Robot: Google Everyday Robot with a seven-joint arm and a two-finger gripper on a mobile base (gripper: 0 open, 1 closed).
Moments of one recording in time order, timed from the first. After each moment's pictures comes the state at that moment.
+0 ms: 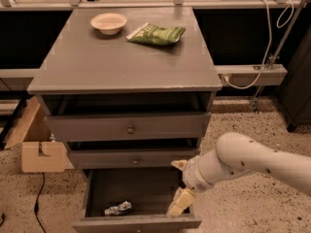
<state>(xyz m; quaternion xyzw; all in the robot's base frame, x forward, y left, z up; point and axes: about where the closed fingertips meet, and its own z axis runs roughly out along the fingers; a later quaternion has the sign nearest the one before) 0.420 -0.057 0.578 -0.60 0.73 0.25 0.22</state>
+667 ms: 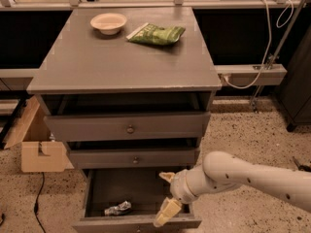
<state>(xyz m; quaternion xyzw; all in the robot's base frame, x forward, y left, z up) 0.419 -0.014 0.500 -0.57 0.72 0.31 0.25</state>
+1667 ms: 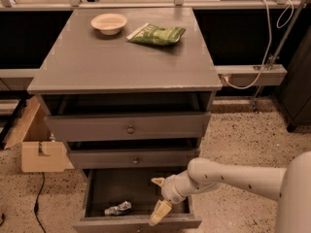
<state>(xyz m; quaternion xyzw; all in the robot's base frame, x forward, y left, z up) 0.450 0.012 0.388 -0.60 0.69 0.33 0.23</state>
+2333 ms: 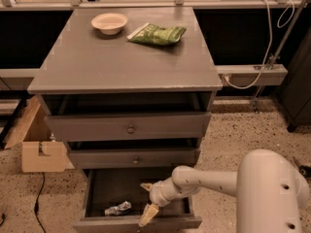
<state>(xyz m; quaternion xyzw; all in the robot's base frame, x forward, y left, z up) 0.476 0.060 0.277 -0.62 0.67 0.34 0.24</state>
